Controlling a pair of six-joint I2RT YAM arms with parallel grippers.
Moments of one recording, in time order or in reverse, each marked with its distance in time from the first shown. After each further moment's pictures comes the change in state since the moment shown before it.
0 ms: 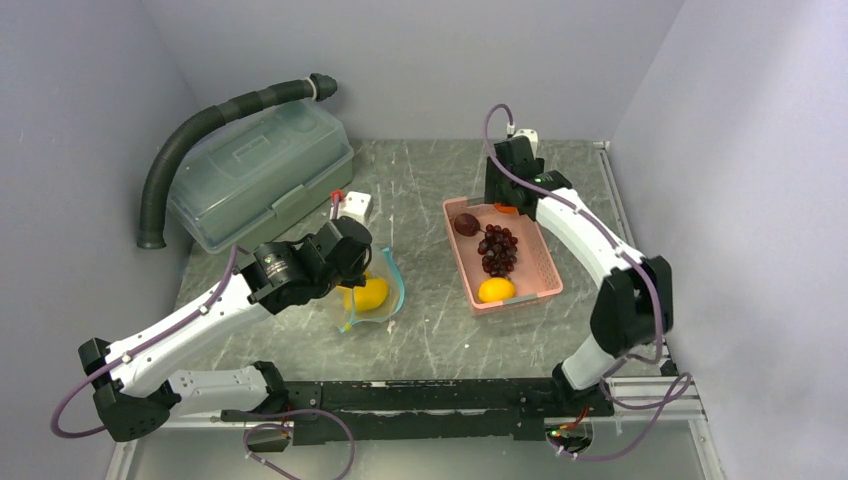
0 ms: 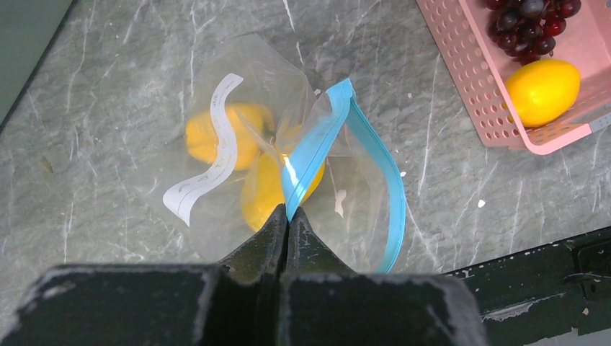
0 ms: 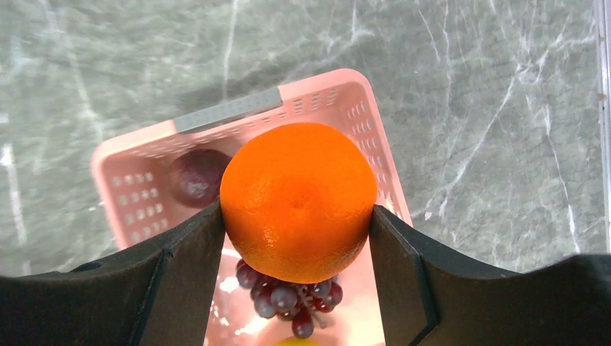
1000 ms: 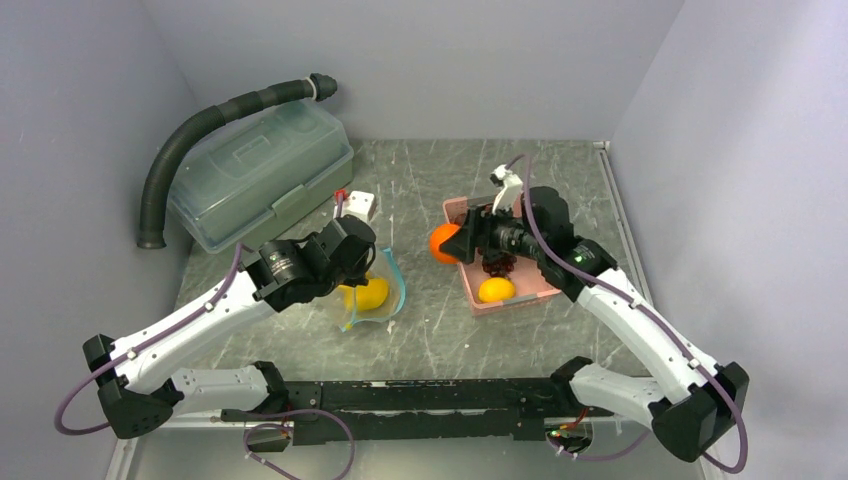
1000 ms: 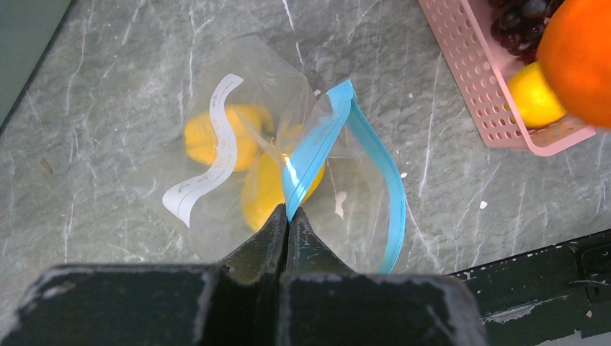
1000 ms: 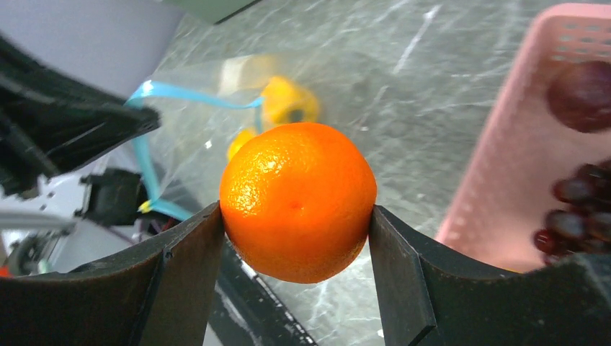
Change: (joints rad) left arm 0.001 0.022 0.007 0.003 0.000 0.004; right arm 0.152 -0.597 -0.376 0.150 -0.732 0.117
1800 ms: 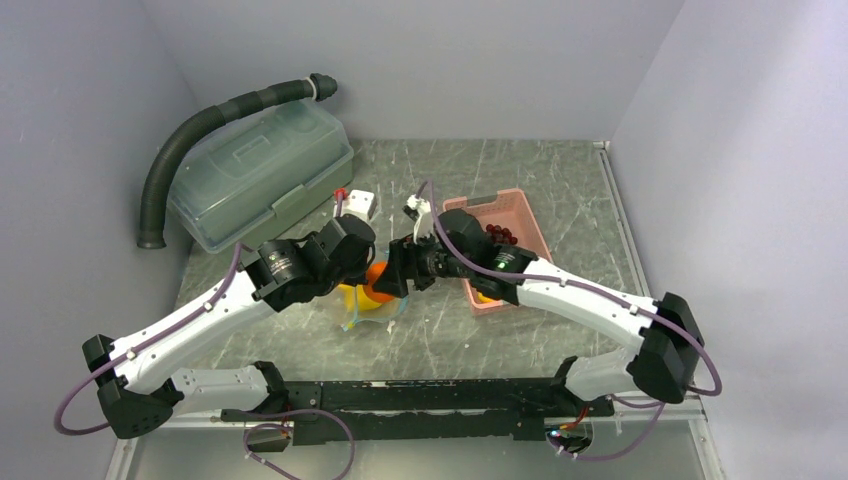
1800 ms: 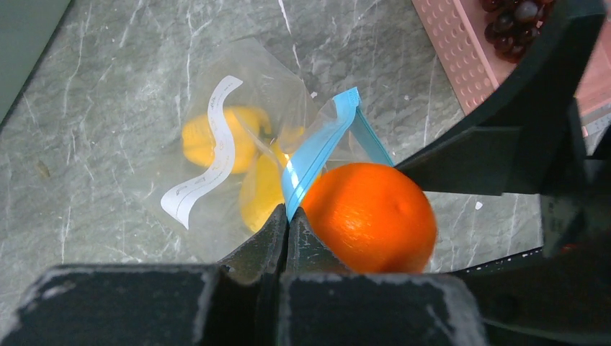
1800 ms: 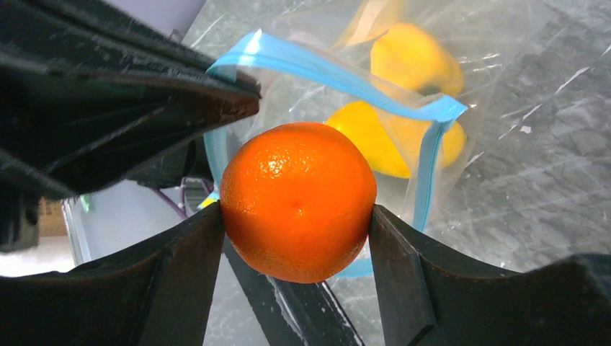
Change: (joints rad) left arm 0.000 0.000 0.006 0.005 0.003 0.000; right arm 0.410 0.280 0.036 0.221 0.055 0.116
